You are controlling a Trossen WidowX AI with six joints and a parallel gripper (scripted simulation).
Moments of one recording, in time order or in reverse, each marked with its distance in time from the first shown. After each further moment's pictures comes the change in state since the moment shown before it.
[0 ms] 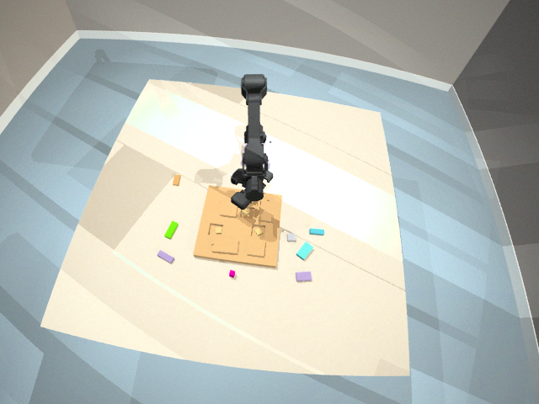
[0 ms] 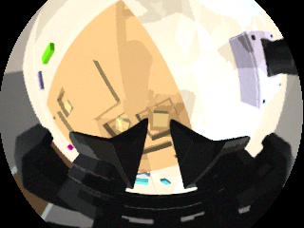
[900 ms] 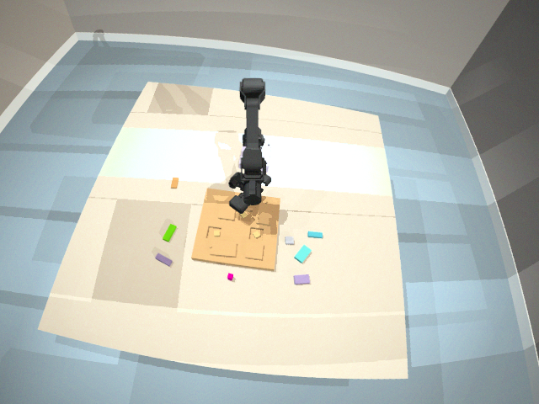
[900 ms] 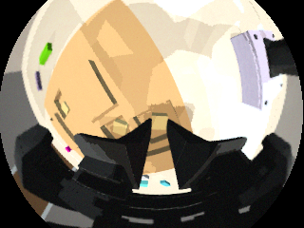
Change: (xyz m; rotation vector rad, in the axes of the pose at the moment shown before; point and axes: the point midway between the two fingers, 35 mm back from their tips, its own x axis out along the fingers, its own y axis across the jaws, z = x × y) arm 0.006 -0.001 0.001 -0.001 -0.004 -0.005
